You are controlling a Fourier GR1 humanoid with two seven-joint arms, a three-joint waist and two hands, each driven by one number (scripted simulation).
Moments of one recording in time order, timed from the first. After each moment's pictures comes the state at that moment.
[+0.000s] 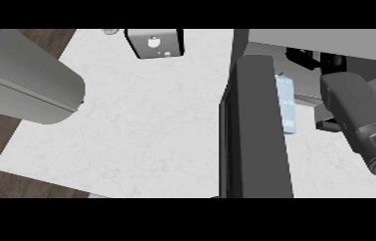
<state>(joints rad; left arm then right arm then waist) 0.58 0.16 0.32 -2.30 0.63 -0.53 -0.08 -1.04 -0.40 -0.31 -0.10 0.25 -0.32 -0.70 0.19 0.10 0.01</state>
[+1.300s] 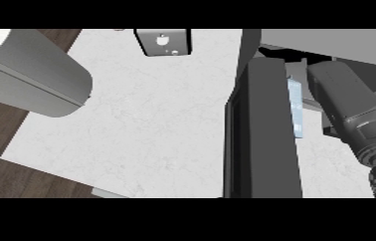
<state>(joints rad) 0.50 0.22 0.35 -2.26 0.59 -0.51 -0.05 -1.13 -0.36 -0.29 -0.07 0.27 -0.25 -0.66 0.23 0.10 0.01</state>
